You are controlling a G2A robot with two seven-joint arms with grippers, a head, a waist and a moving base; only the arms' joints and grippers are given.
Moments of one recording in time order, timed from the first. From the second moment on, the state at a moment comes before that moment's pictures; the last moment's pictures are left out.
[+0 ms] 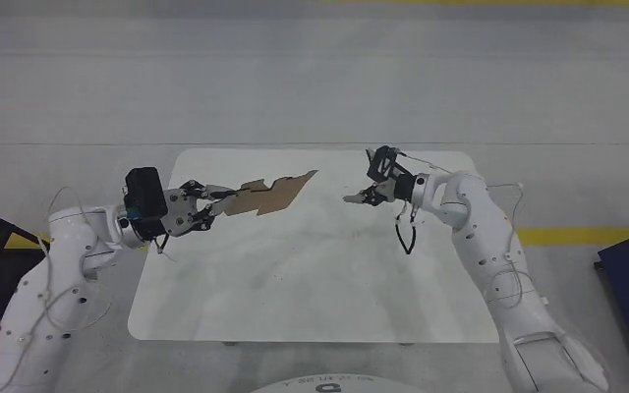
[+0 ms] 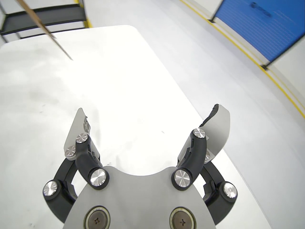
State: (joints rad) left arm 1.38 -0.87 -1.40 -1.77 1.27 -1.01 0.36; right arm -1.12 -1.14 1.28 -1.33 -1.18 -0.99 0.25
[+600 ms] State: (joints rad) left arm 1.23 -0.81 -1.19 -1.68 1.27 -1.01 0.48; right arm -0.87 -0.96 0.74 -1.33 -0.70 -1.01 0.18
